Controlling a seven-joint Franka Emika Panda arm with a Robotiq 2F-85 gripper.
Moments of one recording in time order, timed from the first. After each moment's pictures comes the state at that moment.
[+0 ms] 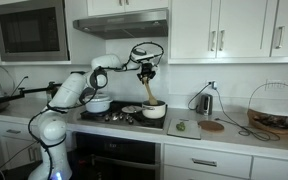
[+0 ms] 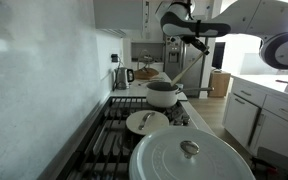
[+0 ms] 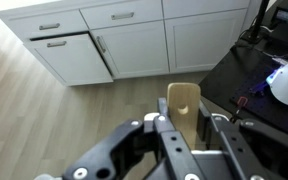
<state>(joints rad) 0.22 0.62 -0.09 -0.74 -0.84 0.79 -1.00</state>
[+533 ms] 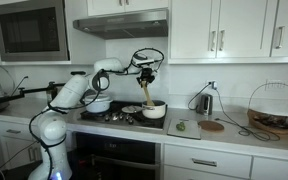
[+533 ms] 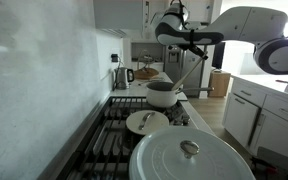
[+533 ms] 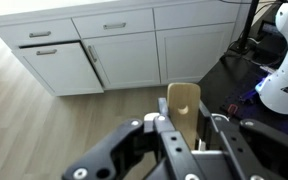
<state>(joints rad) 0.24 0.68 -0.09 -0.73 -0.85 0.73 -1.00</state>
